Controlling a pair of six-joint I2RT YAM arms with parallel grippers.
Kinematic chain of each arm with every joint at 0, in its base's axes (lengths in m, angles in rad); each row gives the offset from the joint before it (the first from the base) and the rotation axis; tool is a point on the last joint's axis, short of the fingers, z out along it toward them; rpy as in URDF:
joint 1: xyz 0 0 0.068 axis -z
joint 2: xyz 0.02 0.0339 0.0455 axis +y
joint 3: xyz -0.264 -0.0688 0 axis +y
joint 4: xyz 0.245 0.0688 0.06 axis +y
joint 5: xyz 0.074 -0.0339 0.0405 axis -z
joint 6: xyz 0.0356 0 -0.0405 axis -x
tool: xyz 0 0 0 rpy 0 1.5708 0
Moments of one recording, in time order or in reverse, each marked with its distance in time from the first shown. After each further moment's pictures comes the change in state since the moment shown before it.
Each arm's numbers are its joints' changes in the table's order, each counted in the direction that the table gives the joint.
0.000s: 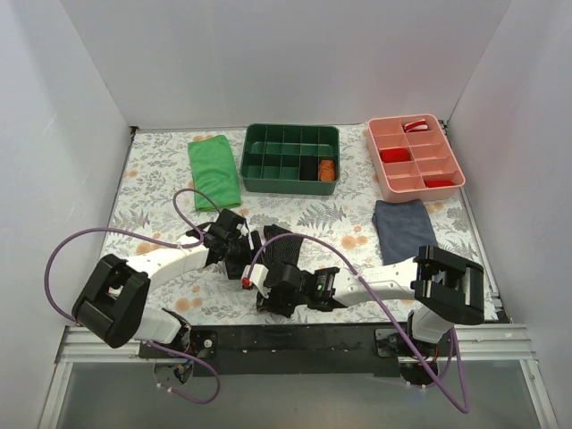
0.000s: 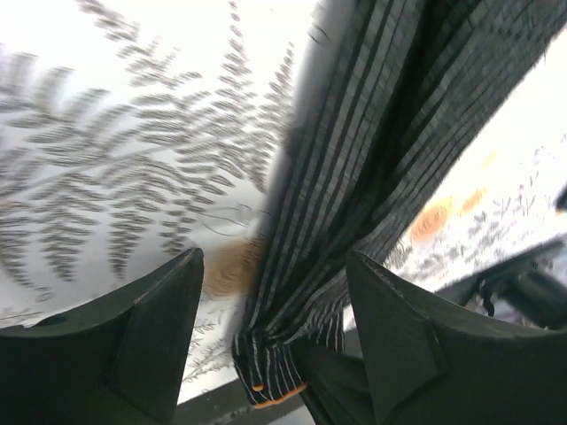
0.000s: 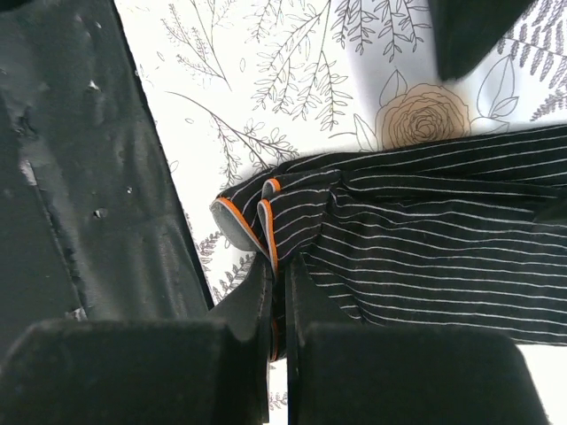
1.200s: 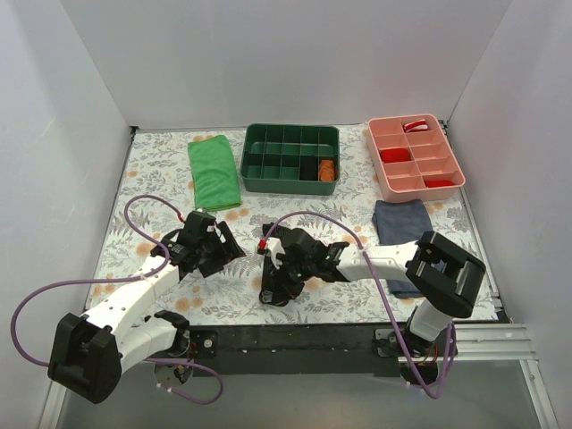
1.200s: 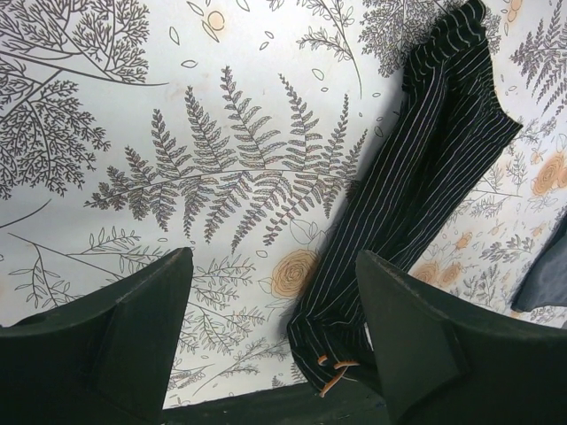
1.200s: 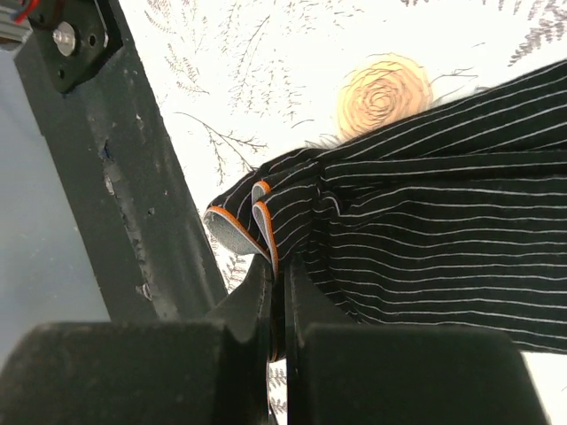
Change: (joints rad) left arm -0.154 -0.353 0.062 0.157 -0.229 0.070; right arm 0.272 0.024 0.006 -0.017 -0.414 -0.177
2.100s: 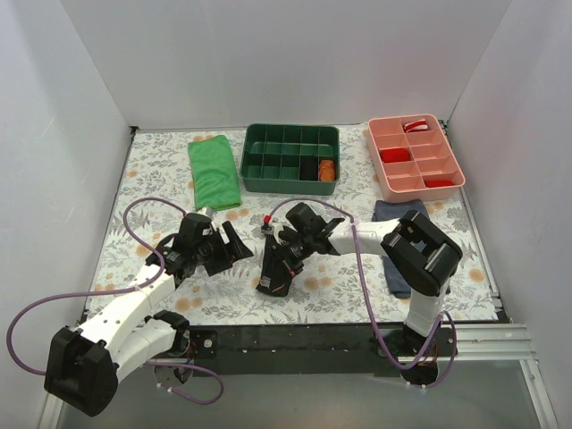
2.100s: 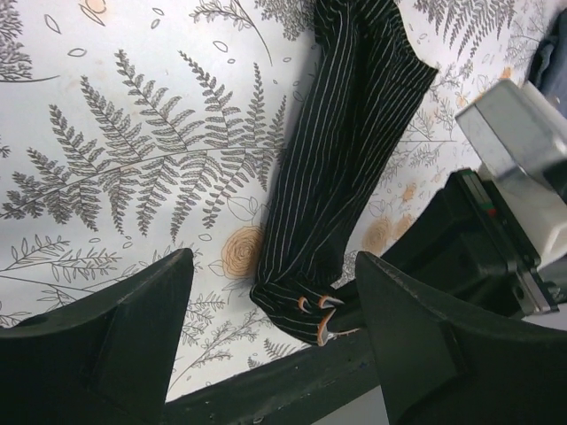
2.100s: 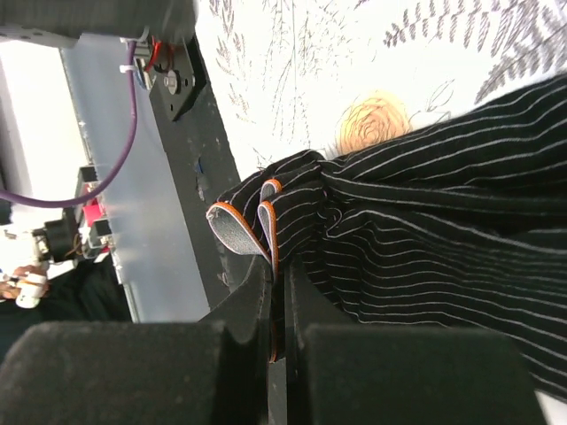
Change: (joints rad) left arm 0.000 -0.082 0.037 -0.084 0.149 -0.042; right arm 0.202 0.174 -0.138 0.041 -0.420 -0.115
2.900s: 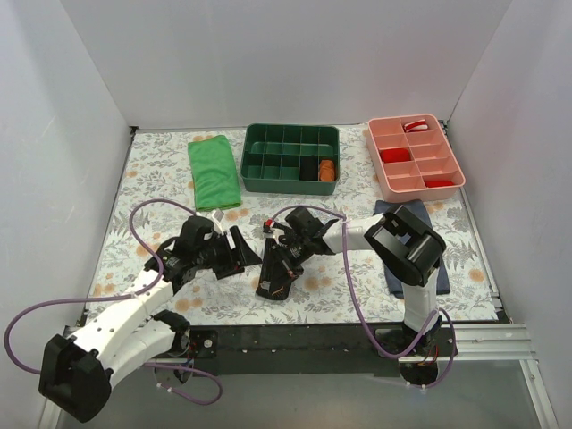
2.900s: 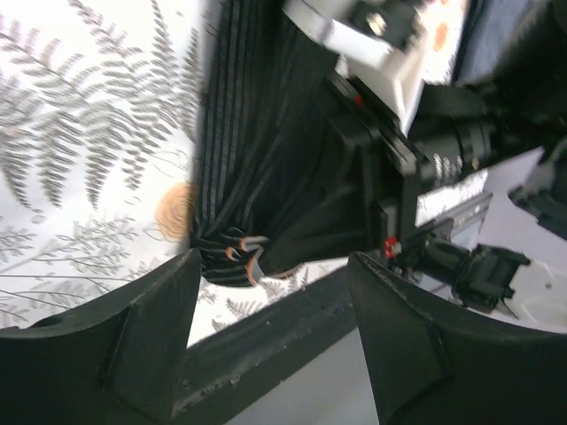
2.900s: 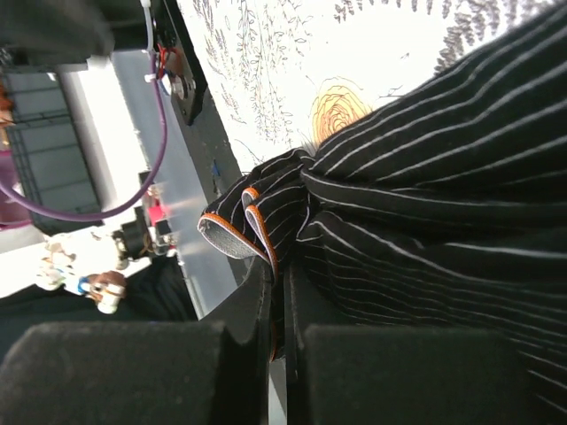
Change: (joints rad) left arm 0.051 -0.047 0.007 -0.012 0.145 0.008; right arm 0.023 0.134 -0.035 -0.020 -0.092 -0.138
